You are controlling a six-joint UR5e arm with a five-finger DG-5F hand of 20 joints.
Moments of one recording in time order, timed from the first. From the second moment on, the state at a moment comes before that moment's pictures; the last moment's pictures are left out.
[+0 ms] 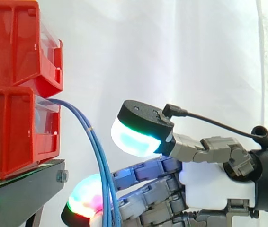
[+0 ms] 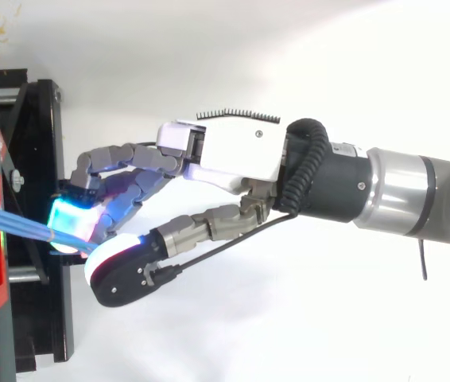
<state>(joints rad) 0.16 -2.39 -1.18 -2.69 -1.23 -0.07</state>
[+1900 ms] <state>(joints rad) 0.15 -2.36 -1.09 -2.88 -1.23 -0.05</state>
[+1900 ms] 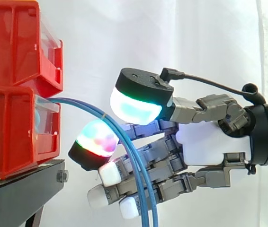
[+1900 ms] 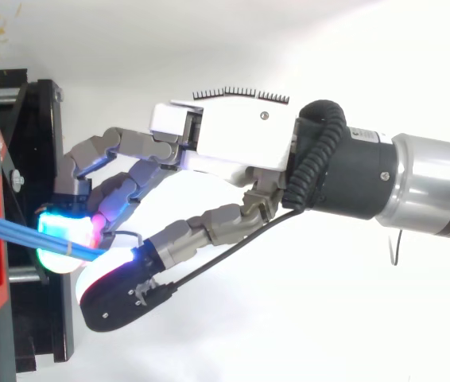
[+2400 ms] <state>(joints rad) 0.16 -2.36 -1.09 -2.89 -1.23 -0.05</state>
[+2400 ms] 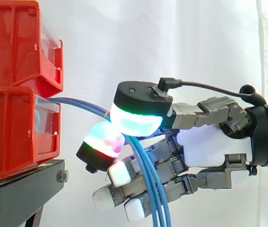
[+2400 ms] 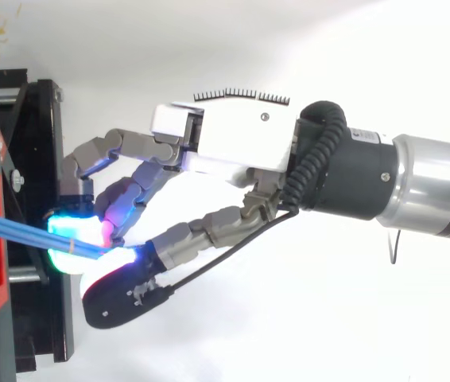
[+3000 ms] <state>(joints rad) 0.15 -2.34 -1.09 -2.92 -1.23 -0.05</state>
